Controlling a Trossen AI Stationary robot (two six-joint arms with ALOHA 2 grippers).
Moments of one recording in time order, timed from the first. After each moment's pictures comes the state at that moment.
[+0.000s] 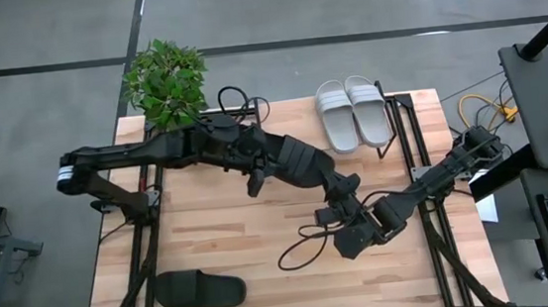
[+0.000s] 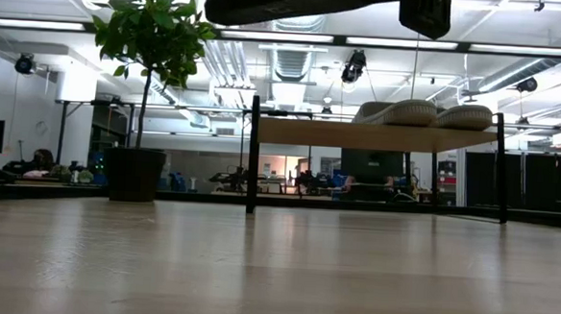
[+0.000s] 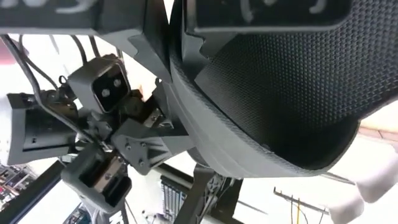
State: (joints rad) left arm 0.07 1.40 1.43 -0.38 0.18 -0.38; right arm 0.51 1.60 1.14 -0.20 1.58 -0.84
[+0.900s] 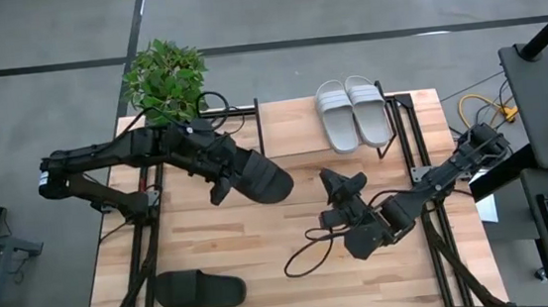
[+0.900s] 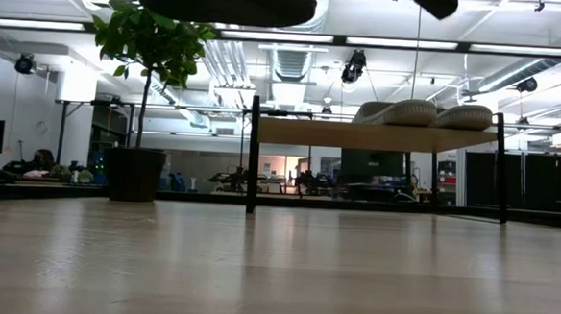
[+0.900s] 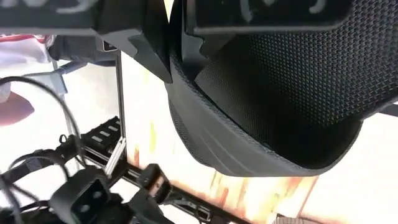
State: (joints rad) left arm 0.07 1.23 1.41 -0.79 0.24 -0.39; right arm 0.56 1.55 1.14 -0.15 1.55 -0.84
